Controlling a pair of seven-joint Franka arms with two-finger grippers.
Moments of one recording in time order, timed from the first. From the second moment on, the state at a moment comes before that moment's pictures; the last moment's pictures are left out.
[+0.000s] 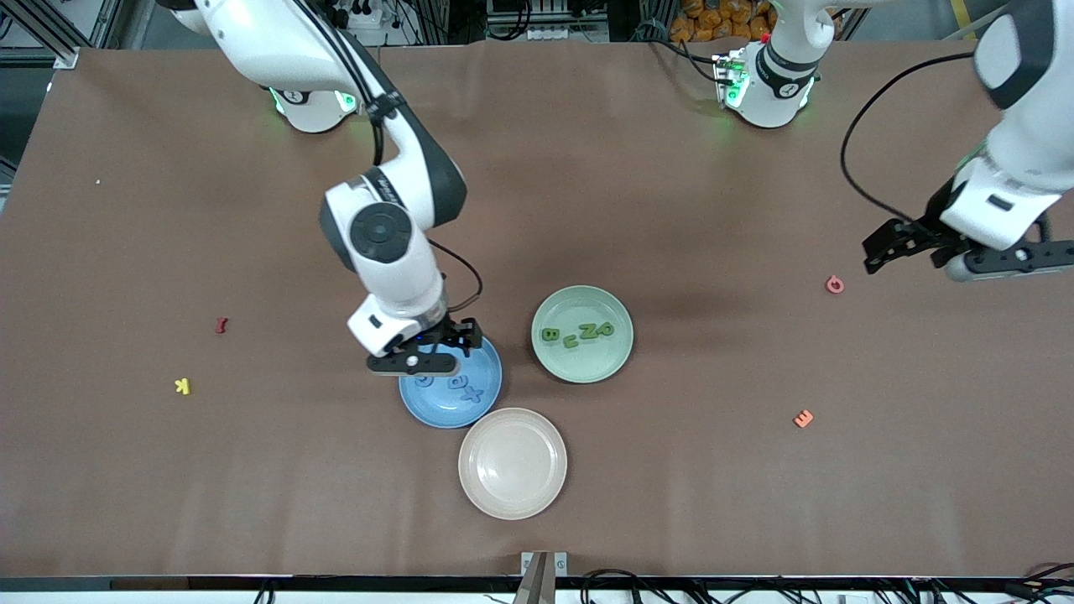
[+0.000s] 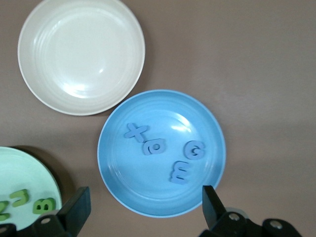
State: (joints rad) left arm -0.03 -0.06 -0.04 -1.88 0.01 1.92 -0.16; right arm 0.60 0.59 -0.07 -1.49 -0.05 2.19 0.58
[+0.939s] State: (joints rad) left arm 0.02 -0.06 -0.04 -1.67 -0.05 1.75 -0.03; right arm 0.70 0.83 -0.06 -1.42 -0.21 2.39 0.58
